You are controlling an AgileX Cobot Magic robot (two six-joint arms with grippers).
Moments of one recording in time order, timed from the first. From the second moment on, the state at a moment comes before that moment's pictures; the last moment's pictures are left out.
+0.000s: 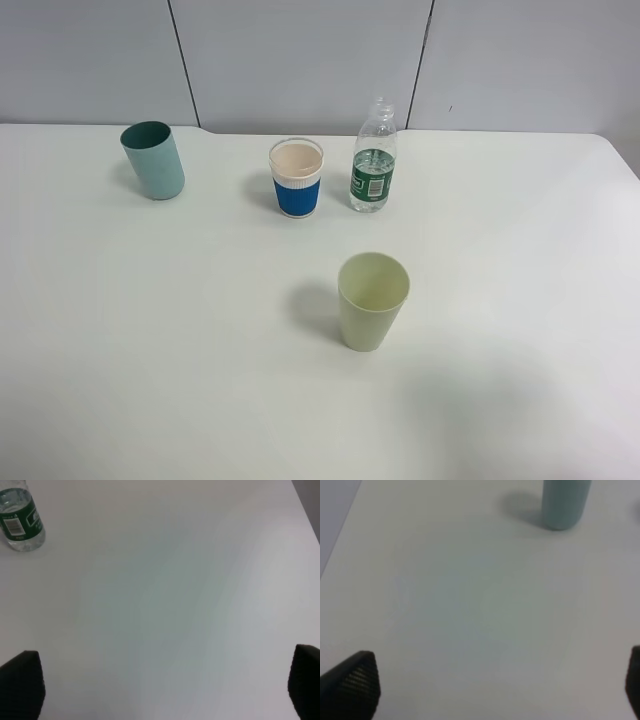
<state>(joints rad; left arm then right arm) -0.09 0.00 -0.51 0.15 1.06 -0.08 -0.02 0.00 -0.50 0.02 1.06 -0.06</state>
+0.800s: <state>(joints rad) -0.09 0.00 -0.51 0.15 1.06 -0.08 -0.02 0.00 -0.51 -0.01 1.03 -0.03</state>
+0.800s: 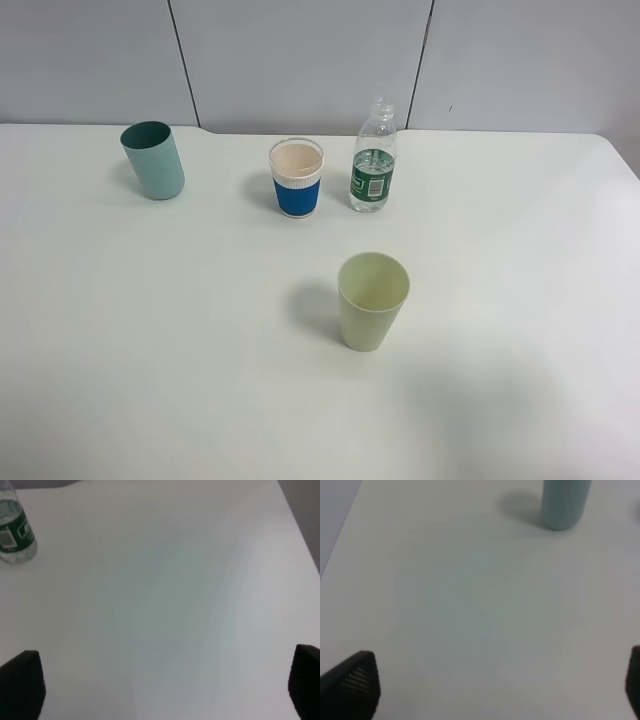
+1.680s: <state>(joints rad) -0.09 0.00 -0.51 0.15 1.06 -0.08 -0.02 0.82 -0.53 -0.03 0.39 -0.06</state>
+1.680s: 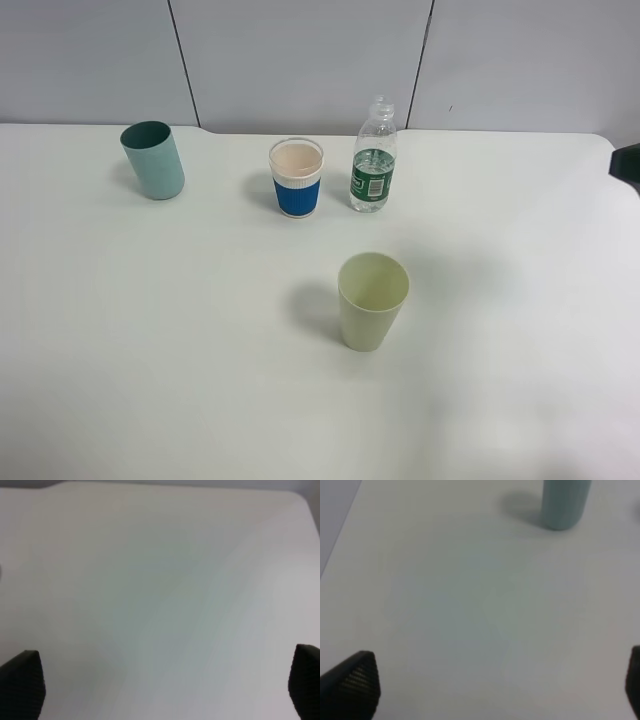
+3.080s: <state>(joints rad) -0.09 0.00 -0.51 0.15 1.06 -0.08 0.00 1.67 -0.53 -0.29 -0.59 -0.01</state>
